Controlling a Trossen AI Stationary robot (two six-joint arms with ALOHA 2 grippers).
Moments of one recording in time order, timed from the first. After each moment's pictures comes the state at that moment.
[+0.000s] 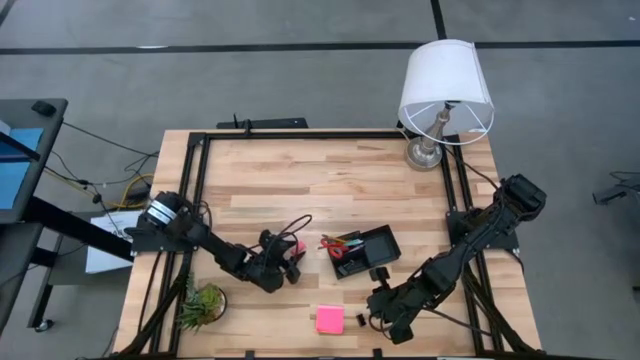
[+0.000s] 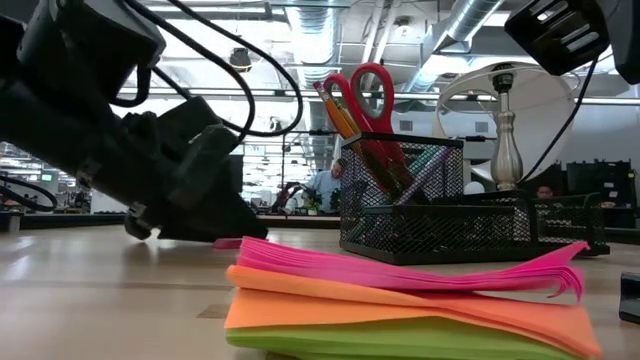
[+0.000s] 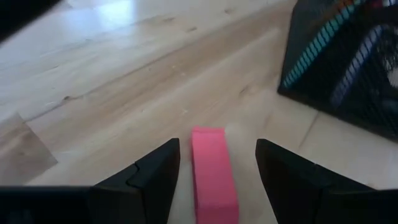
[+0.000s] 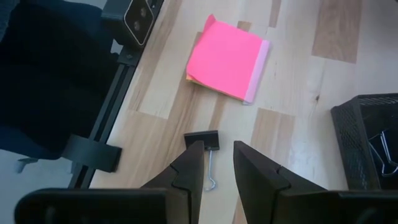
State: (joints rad) left arm -0.48 1.96 0.64 0.46 -0.84 -0.97; right arm 0.73 1.66 1.06 -0.36 0.18 0.36
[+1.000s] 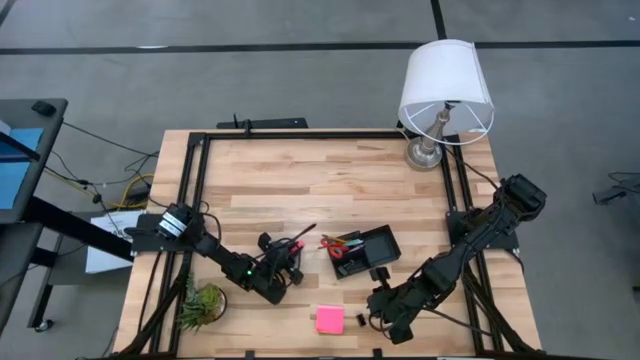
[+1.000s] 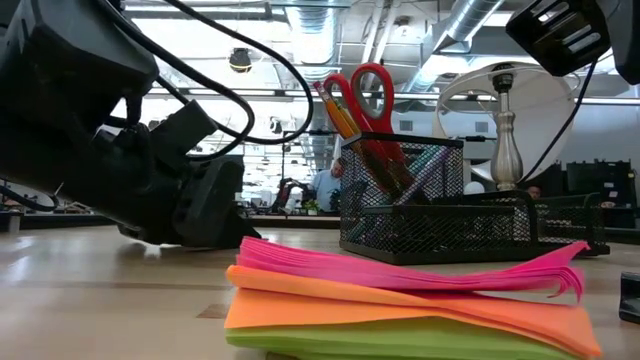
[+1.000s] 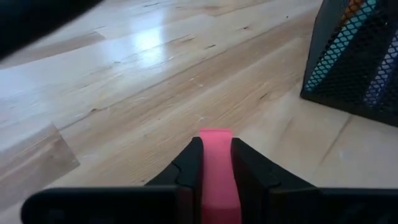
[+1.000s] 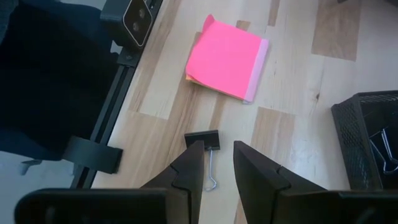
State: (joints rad) left arm -0.54 2.09 0.74 0.38 -1.03 -0.99; right arm 0.73 1.66 1.06 -0.36 0.18 0.38
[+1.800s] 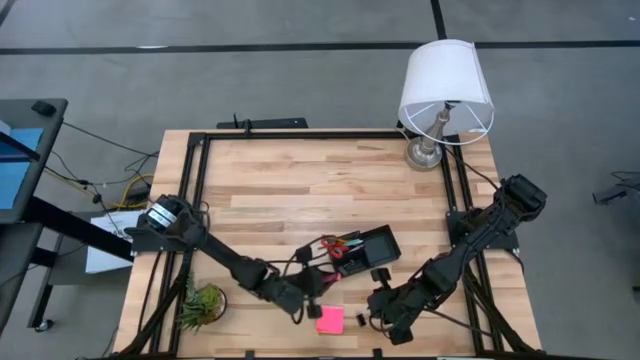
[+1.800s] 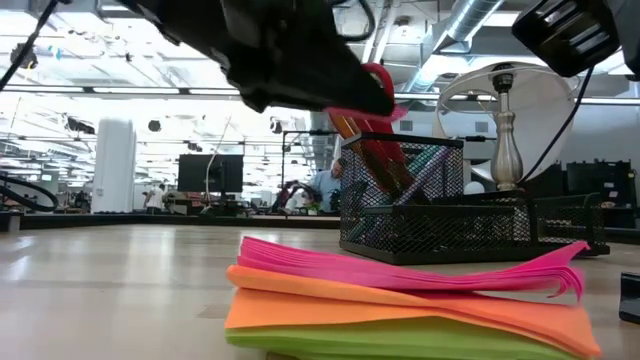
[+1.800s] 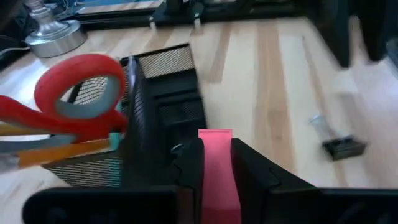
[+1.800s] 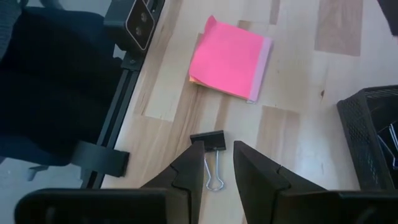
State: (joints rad) left arm -0.53 1.95 1.10 0.31 -0.69 -0.26; right arm 0.74 1.66 1.06 -0.35 0.18 0.42
